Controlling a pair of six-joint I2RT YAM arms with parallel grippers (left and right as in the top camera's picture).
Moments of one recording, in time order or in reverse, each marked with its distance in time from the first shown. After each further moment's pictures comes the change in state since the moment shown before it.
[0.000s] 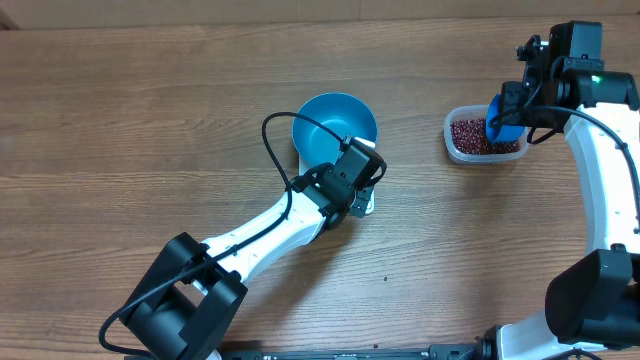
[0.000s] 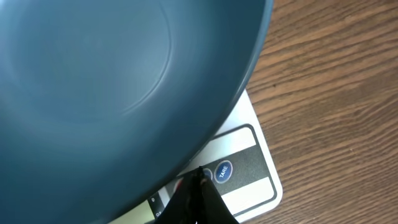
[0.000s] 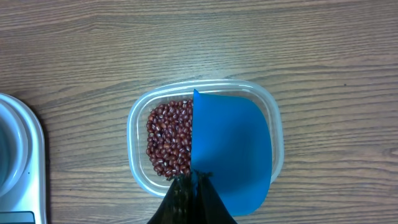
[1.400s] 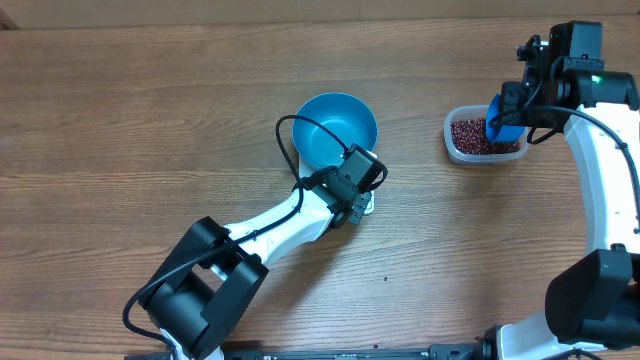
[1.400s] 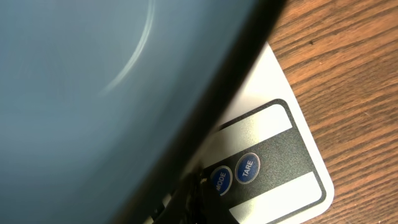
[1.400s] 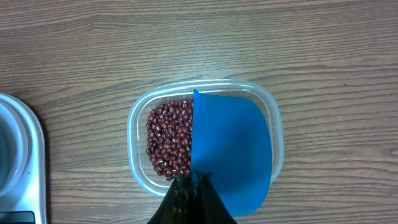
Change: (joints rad) left arm 0.000 0.091 0.000 -0.004 -0.026 0.100; right arm 0.000 0.000 0.000 0.000 0.000 0.000
